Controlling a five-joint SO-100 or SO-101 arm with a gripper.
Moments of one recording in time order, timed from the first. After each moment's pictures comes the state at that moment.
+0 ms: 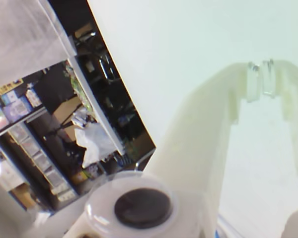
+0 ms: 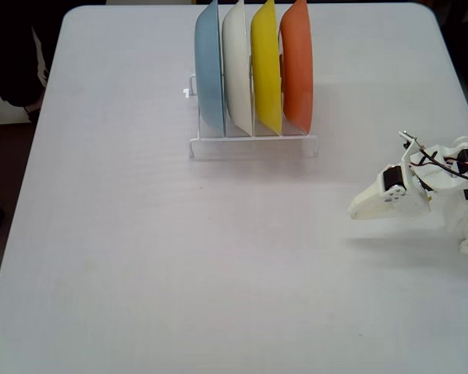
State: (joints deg) arm -2.6 188.3 179.9 36.1 2.8
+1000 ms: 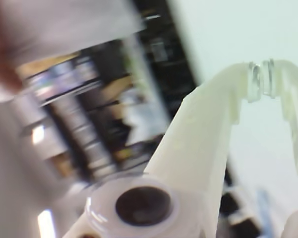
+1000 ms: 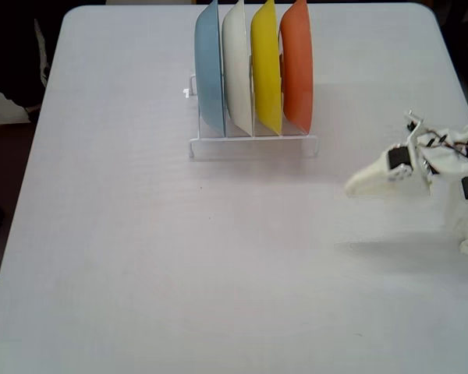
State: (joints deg) arm -0.5 188.2 165.5 35.0 0.4
